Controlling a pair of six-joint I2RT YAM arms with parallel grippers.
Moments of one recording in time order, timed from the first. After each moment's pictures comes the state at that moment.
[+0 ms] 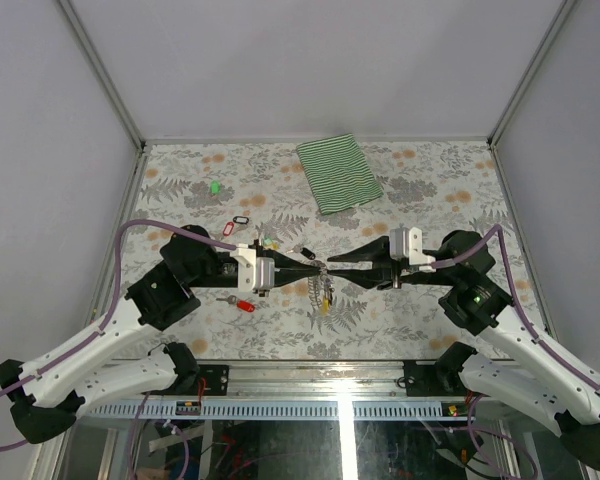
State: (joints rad) left arm -0.90 0.86 0.95 -0.05 0.67 0.37; right arm 0.74 0.78 0.77 0.22 -0.81 -0.12
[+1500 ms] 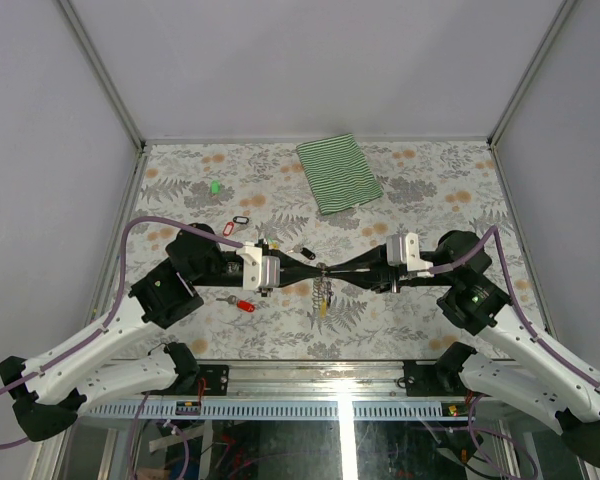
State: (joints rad) left arm -0.90 0.88 0.95 -0.06 0.67 0.37; right arm 0.76 0.79 0.77 0.22 -0.85 -0.15
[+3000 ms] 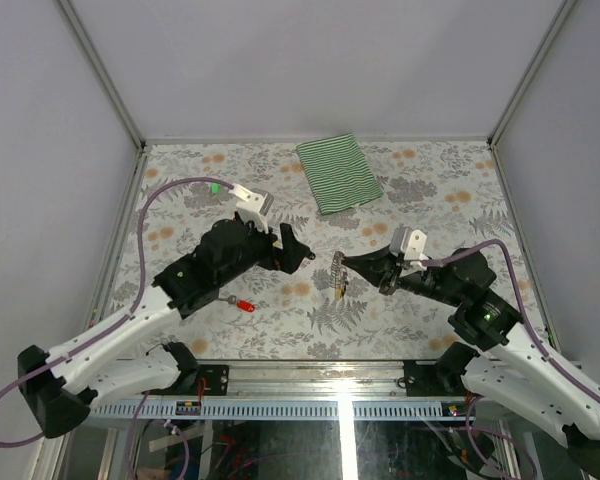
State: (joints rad) left arm -0.84 0.93 0.84 -0.20 -0.07 -0.44; right arm 0.77 0.65 0.68 0.04 -0.48 -0.13
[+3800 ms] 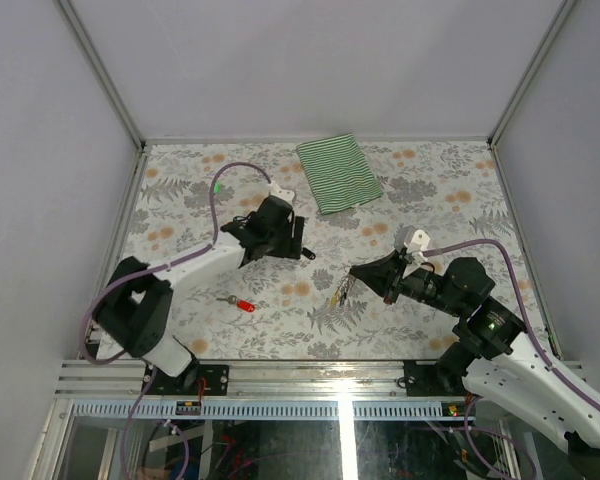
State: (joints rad) left arm -0.64 1.53 0.97 -0.30 -0.09 -0.43; right arm 0.77 0.55 0.60 -0.07 -0.35 0.07
